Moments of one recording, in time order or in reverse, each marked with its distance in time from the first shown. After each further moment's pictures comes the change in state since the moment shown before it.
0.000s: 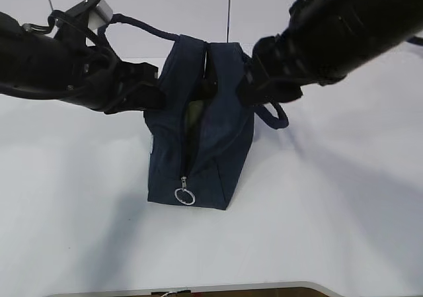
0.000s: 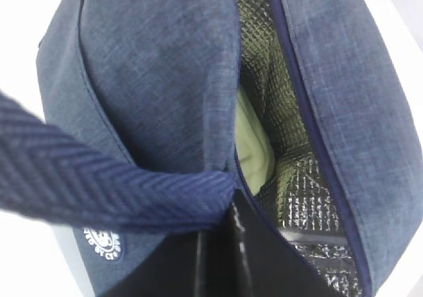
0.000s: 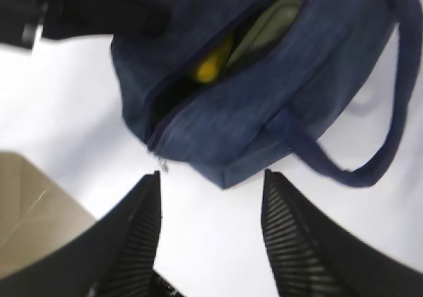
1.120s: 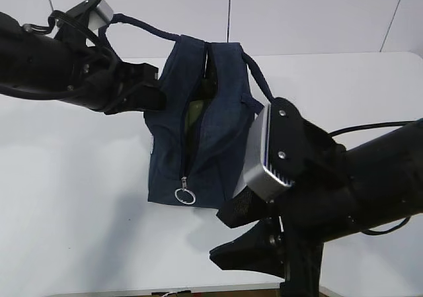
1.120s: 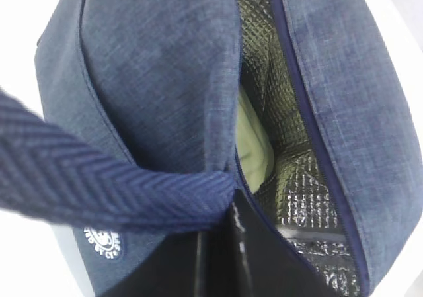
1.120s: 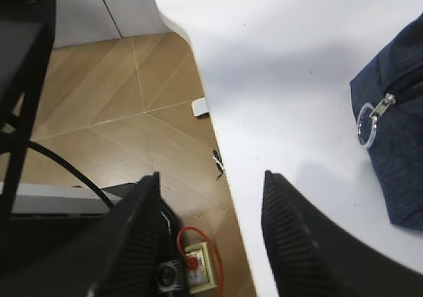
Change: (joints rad) left arm 0.000 0.000 0.000 0.002 0.006 0.000; right arm 0.003 -0.044 0.552 0.962 -0.138 -1.497
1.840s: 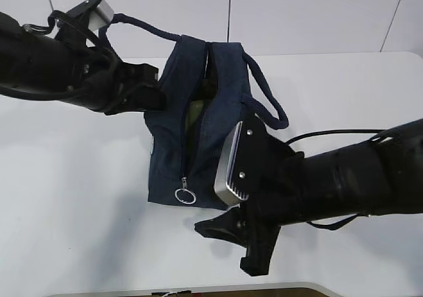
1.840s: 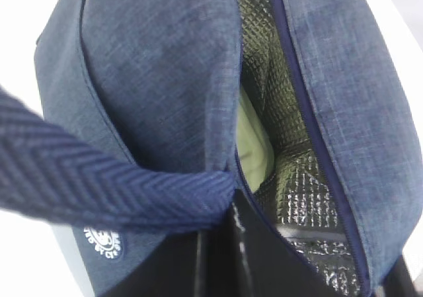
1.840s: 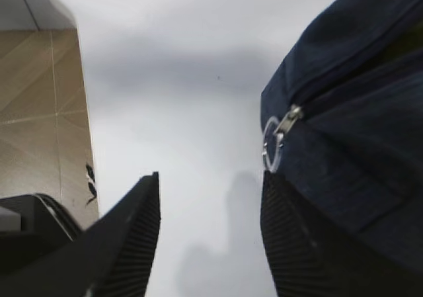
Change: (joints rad) left arm 0.000 0.000 0.000 0.000 0.005 0.000; right arm 0.000 0.249 0.002 0.584 -0.170 -0.749
